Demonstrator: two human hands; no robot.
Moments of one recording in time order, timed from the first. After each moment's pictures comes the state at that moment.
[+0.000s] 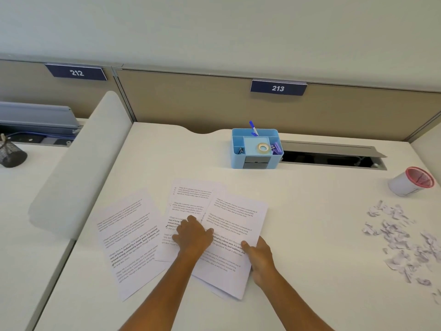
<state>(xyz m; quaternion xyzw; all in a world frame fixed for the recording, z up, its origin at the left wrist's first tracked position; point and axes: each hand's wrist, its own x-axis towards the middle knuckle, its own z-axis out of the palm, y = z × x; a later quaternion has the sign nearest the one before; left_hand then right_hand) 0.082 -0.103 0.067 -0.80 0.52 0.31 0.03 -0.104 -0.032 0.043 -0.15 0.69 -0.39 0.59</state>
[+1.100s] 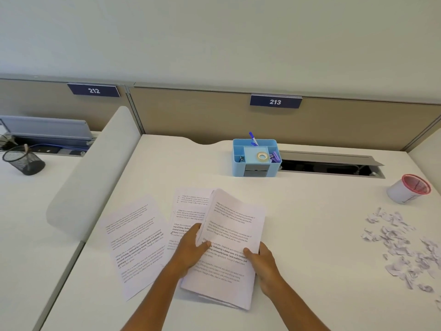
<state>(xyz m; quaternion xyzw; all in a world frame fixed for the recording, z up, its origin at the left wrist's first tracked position) 0.118 -0.054 0.084 -0.62 0.52 0.54 -0.24 -0.117 -0.010 0.070 -0.22 0.67 -0.37 0.60</state>
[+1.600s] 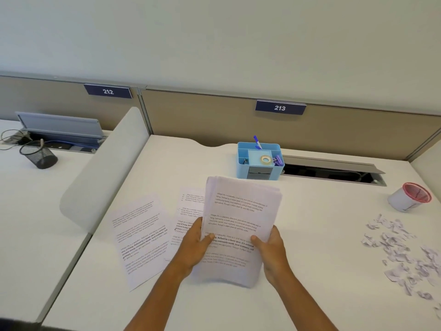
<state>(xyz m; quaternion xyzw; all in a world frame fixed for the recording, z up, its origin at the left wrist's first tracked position) 0.104 -0.029 0.124 -0.58 0.47 0.57 -0.34 -0.125 -0.018 0.109 -0.28 0.63 -0.48 0.54</state>
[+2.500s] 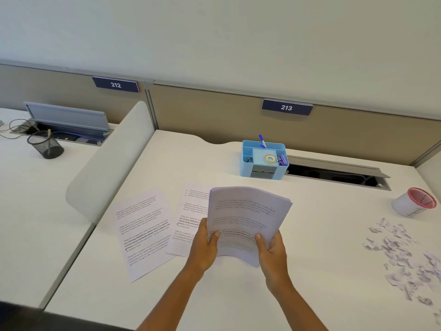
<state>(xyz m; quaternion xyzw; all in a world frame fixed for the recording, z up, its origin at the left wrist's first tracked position) 0.075 -0.010 0.121 -0.62 0.47 0.50 -0.38 -0.115 0.009 0.117 -0.36 0.64 -0.49 0.47</state>
